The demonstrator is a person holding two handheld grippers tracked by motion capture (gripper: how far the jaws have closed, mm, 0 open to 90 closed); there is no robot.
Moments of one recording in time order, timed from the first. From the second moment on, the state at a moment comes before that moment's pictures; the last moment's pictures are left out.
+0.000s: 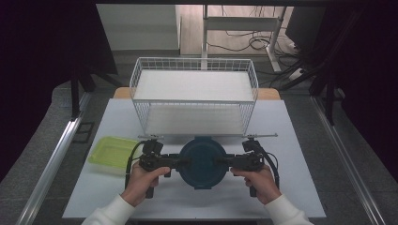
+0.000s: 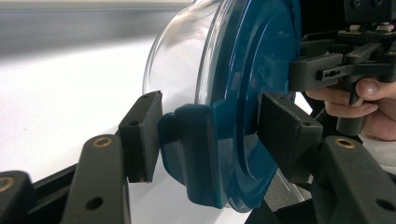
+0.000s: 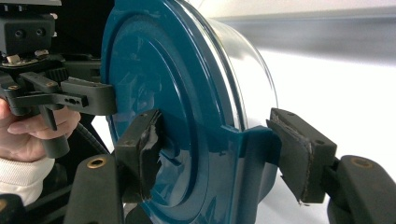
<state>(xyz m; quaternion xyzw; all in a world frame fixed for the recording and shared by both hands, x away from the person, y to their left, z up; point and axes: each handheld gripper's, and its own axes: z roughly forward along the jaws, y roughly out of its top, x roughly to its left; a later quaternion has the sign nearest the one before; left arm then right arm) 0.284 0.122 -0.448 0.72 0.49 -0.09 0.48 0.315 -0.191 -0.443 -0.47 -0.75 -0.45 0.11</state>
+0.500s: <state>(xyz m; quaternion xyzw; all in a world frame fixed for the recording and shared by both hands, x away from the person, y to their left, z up) 0.294 0.124 -0.425 0.72 0.48 -0.07 0.49 0.325 -0.189 -0.418 -0.46 -0.75 -0.46 0.09</state>
